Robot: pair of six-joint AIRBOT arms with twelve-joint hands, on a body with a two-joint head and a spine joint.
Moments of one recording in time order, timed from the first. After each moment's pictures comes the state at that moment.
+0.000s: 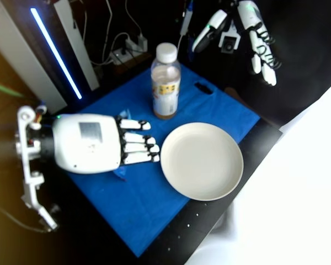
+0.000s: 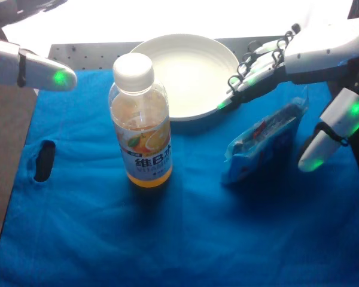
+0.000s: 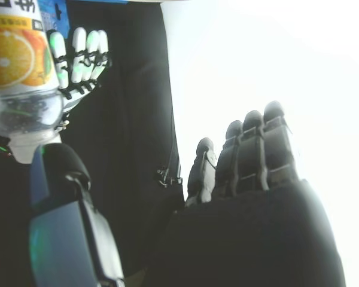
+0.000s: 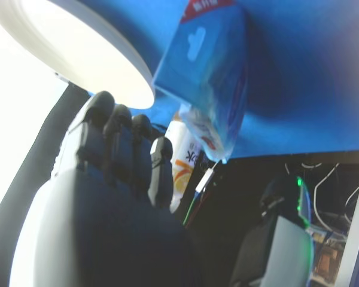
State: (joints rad) left arm 0.64 -0.92 1.44 0.55 -0.71 0.00; right arm -0.38 -1.14 1.52 -1.64 0.72 0.68
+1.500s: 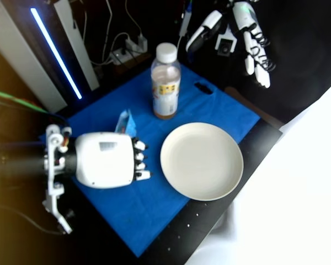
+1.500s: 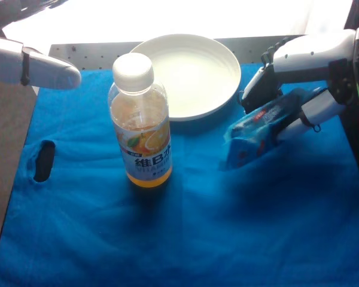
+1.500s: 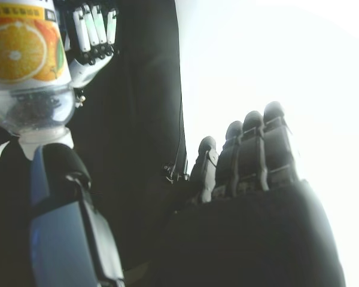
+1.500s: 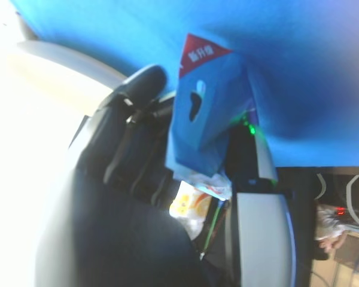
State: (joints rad) left arm 0.64 -0.93 1.44 0.52 -0.73 0.02; right arm -0.46 -1.24 1.65 -1.46 0.68 0.67
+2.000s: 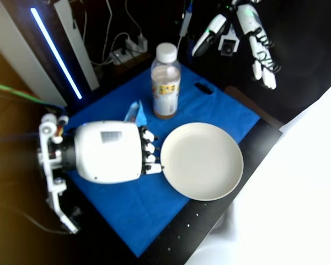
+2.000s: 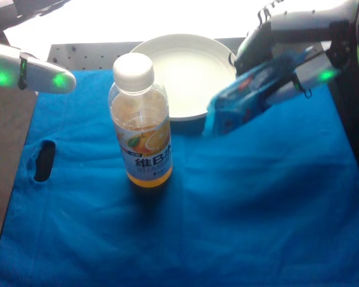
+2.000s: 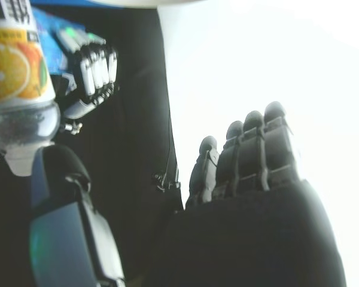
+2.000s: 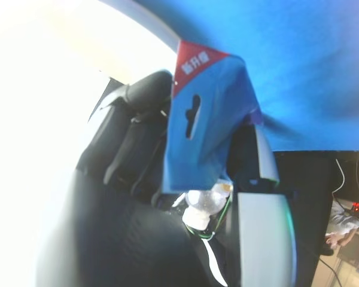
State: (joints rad) left arm 0.66 -0.93 1.46 0.49 -0.69 0.05; right arm -0.38 -1.24 1.68 -1.36 0.69 0.59
